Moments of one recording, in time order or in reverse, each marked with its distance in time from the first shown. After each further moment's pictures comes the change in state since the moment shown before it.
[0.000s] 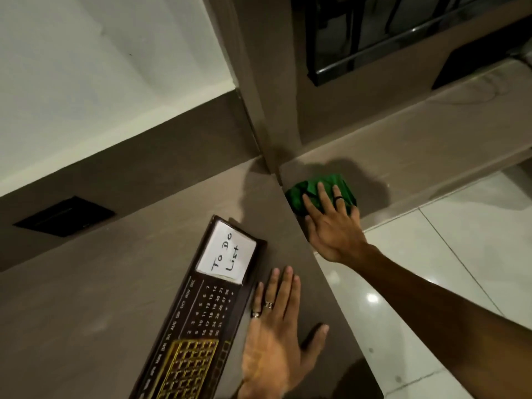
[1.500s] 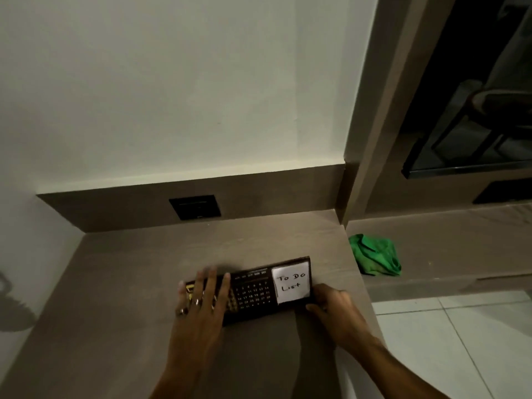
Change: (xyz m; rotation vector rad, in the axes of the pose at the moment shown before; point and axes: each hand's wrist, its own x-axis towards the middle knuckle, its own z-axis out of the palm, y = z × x) left_hand -0.128 -0.167 -0.116 0.342 0.253 -0.329; right_hand -0.108 -0.132 -0.010 0.444 -0.124 -0.151
